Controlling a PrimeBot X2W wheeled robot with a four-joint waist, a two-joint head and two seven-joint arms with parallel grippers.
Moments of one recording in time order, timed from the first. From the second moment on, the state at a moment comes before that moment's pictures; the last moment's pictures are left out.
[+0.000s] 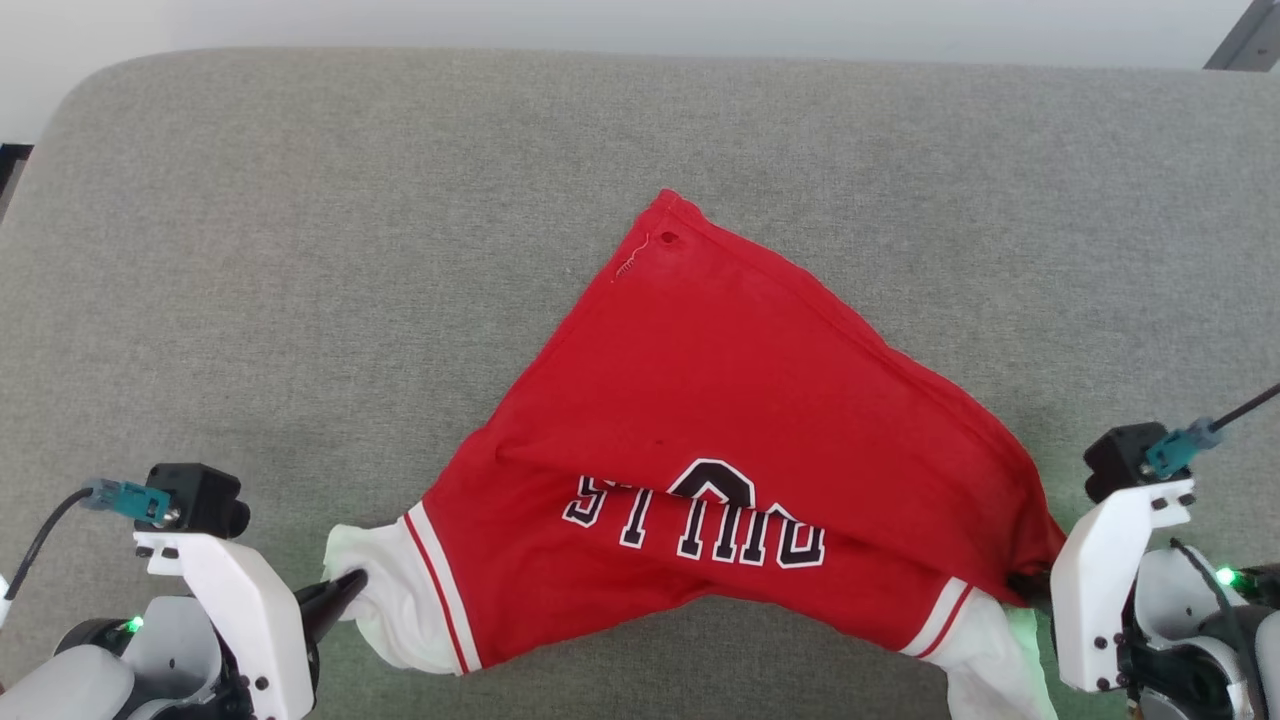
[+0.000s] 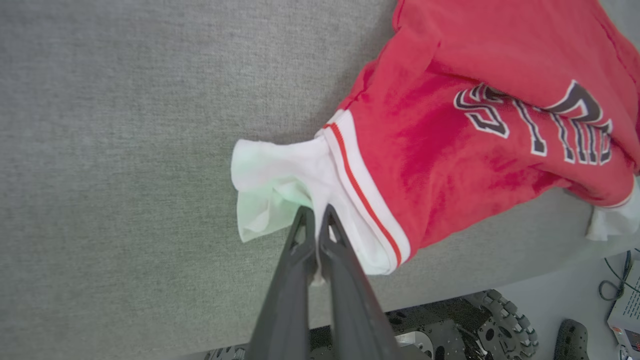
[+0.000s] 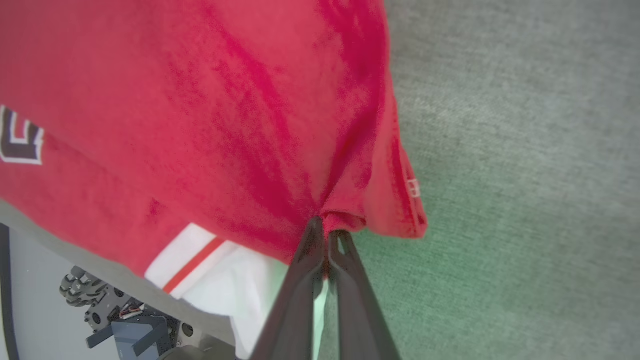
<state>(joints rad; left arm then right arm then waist) -0.26 0.93 -0.72 -0.11 -1.30 0.23 0.36 -0.10 -0.25 -0.02 -0.08 0.48 0.13 1.09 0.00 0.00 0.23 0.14</state>
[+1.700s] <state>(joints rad) -0.54 0.63 -0.87 0.10 -1.17 0.03 0.44 -0.84 -0.46 0.37 0.46 0.50 0.13 0.80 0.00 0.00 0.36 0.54</state>
